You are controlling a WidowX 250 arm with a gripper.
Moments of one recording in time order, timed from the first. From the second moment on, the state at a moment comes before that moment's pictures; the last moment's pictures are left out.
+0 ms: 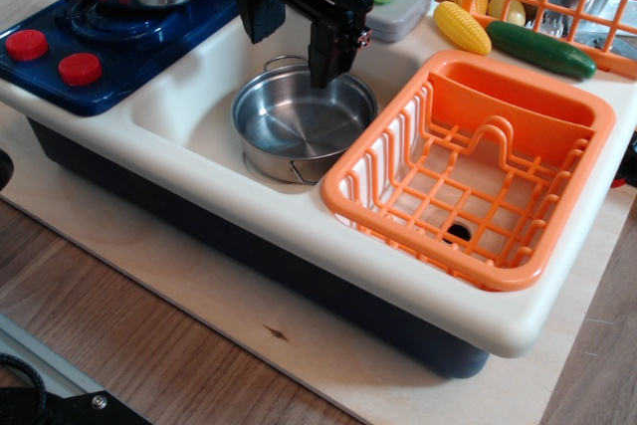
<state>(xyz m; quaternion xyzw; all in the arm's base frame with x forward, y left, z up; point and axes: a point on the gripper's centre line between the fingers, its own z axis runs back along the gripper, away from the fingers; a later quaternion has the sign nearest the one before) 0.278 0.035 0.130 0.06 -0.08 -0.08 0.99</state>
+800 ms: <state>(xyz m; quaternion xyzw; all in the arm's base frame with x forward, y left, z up) 0.276 0.051 0.113 0.08 -0.07 -0.31 0.95</state>
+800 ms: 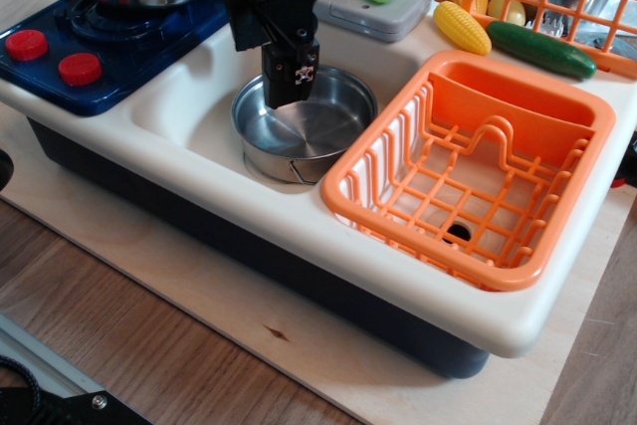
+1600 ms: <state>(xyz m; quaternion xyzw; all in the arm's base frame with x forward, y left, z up) 0.255 0.040 0.102 0.04 -0.08 -0.46 0.88</state>
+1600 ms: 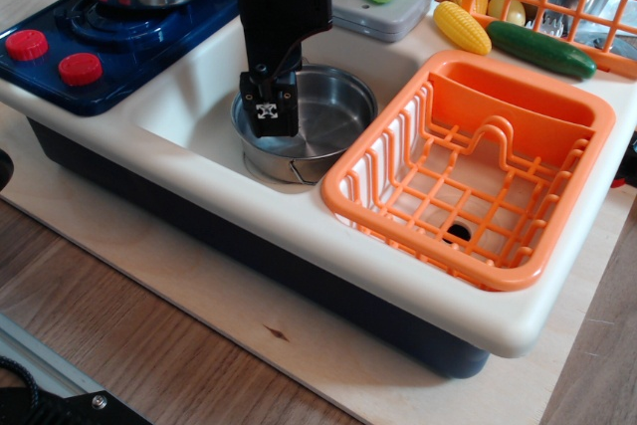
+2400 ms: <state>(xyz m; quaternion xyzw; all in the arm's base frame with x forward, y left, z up) 0.249 0.052 0.061 0.02 -0.13 -0.49 0.87</state>
